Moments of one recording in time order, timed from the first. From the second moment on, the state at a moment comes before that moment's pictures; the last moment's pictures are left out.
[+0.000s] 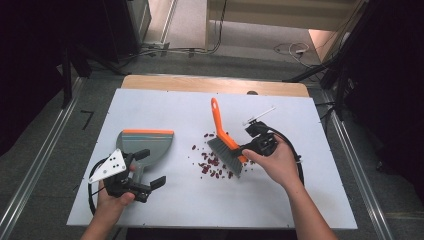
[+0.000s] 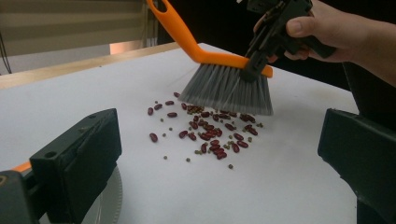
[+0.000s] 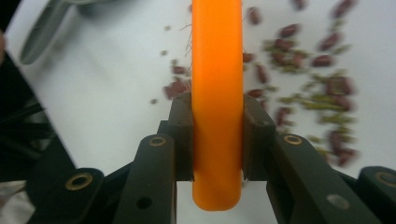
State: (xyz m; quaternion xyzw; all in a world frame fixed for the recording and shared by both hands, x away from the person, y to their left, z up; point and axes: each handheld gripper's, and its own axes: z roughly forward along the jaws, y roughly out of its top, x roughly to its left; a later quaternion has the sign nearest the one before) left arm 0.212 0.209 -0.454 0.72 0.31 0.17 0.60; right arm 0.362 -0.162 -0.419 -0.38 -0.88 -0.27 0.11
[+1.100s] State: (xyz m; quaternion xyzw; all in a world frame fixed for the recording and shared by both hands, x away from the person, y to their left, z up) left arm 0.211 0.220 -0.452 0.71 0.32 0.18 0.61; right arm 0.384 -0.145 -0.466 -0.42 -0.84 -0.29 0.19
